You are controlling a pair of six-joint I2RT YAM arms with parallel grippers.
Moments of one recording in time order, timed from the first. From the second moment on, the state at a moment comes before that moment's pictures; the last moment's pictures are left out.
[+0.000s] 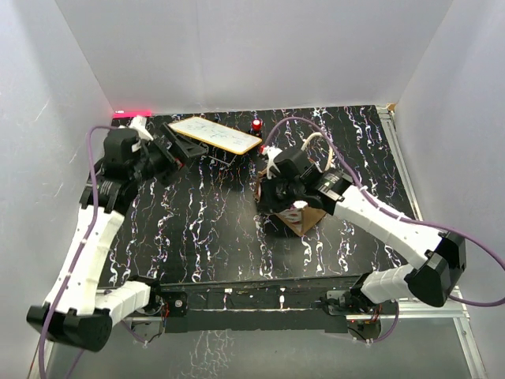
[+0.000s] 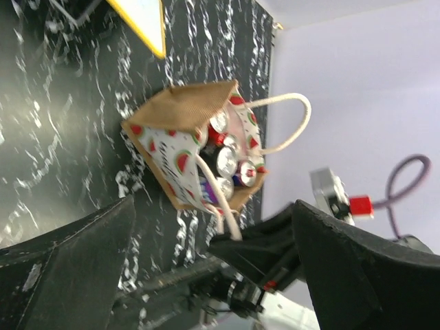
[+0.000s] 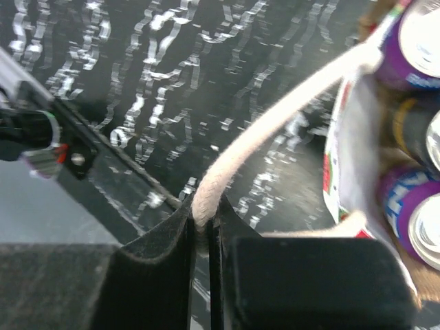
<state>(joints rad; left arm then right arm) -0.21 1.11 1.29 -0.66 0.31 -0.88 0.78 1.33 1.26 -0.73 -0.17 0.35</state>
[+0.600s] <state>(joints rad) -0.22 0.66 0.95 -0.74 0.36 -1.23 0.95 1.46 1.25 -0.41 -0.32 0.60</state>
